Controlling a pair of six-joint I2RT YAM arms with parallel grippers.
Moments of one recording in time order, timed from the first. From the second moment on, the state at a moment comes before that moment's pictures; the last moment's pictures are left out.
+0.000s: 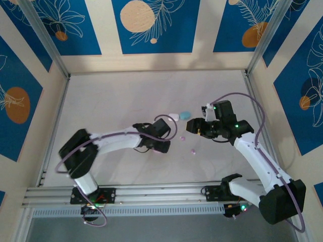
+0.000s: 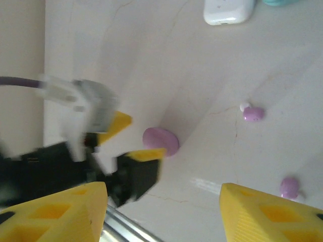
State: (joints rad) left arm -0.95 1.62 1.08 -0.59 -0.15 -0.54; right arm 0.34 1.04 0.87 -0.71 -0.49 0.51
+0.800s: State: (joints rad) left arm -0.75 0.72 0.67 -0.51 -0.31 -0.43; right arm 0.77 1.40 0.74 -0.26 -0.35 -0.27
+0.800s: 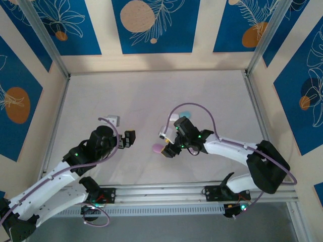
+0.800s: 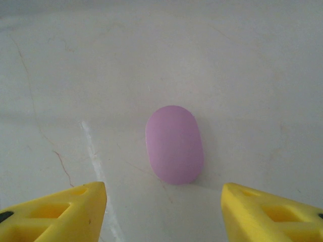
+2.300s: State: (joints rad) left arm -0.68 0.70 0.67 -0.53 -0.30 -0.38; right arm 0.85 1.80 1.06 -0.51 -0.25 -0.53
